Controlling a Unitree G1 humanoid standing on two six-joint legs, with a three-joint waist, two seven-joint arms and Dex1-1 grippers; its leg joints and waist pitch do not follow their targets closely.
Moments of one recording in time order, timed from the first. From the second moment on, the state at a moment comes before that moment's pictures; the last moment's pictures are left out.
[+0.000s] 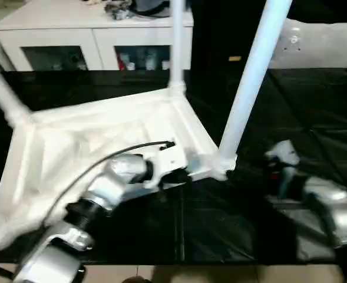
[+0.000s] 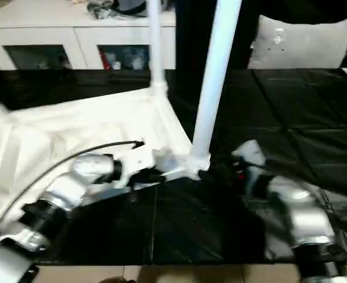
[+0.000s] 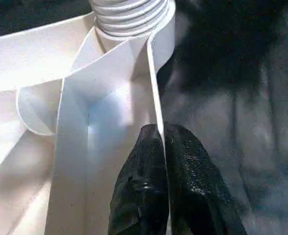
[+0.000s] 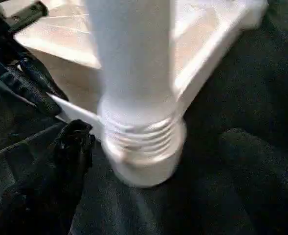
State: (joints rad) left arm -0.59 0.32 -0.41 0.50 0.12 0.04 -1.07; right arm -0.27 -0.51 -0.03 0.28 0.26 0.21 1.00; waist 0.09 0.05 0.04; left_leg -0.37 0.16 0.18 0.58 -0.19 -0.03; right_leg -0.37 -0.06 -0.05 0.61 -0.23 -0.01
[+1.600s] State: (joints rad) left arm -0.60 0.30 -0.35 0.56 0.07 0.13 -1.14; right arm -0.29 -0.34 0.05 0.31 0.24 0.28 0.93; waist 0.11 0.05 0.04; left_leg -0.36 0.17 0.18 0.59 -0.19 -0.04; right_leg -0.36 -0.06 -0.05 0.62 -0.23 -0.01
